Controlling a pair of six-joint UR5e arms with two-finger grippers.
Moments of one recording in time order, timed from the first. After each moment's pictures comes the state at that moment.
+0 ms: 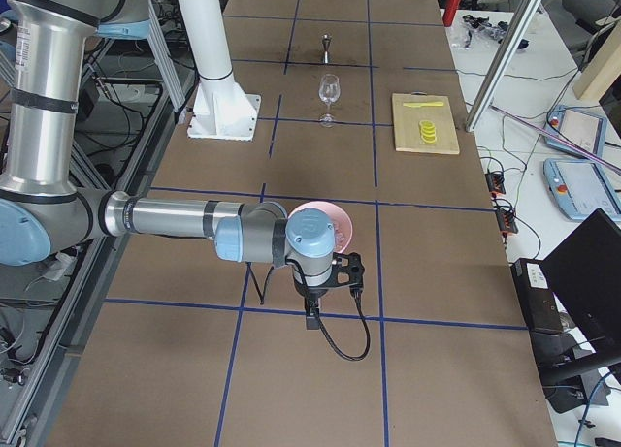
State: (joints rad) left arm -1.63 -1.35 -1.82 -1.59 -2.32 0.13; right arm 1.61 -1.79 1.78 -1.56 2.32 -0.09
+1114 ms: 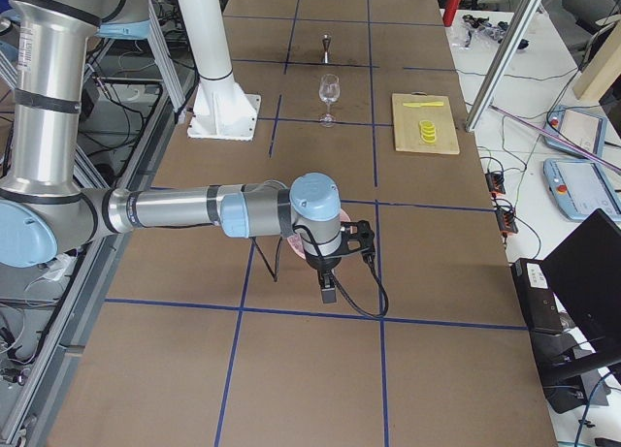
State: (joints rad) left arm -1.63 -1.35 -1.81 -1.85 -2.31 0.13; right arm 1.60 -1.75 1.89 -1.54 2.31 -0.08
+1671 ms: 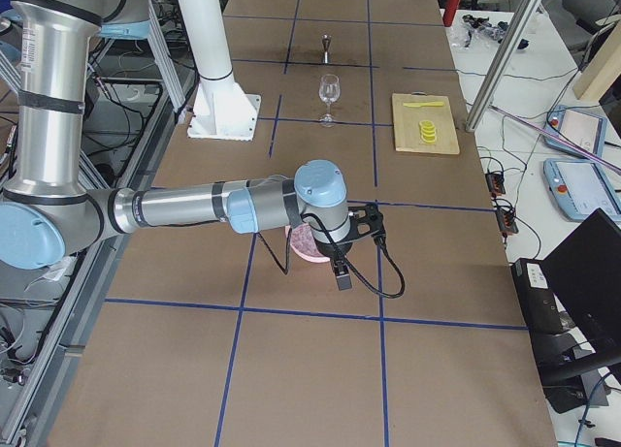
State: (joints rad) left arm -1.63 -1.35 -1.74 -2.41 -2.35 0.07; right arm 1.60 -1.73 1.89 -1.48 2.35 -0.07
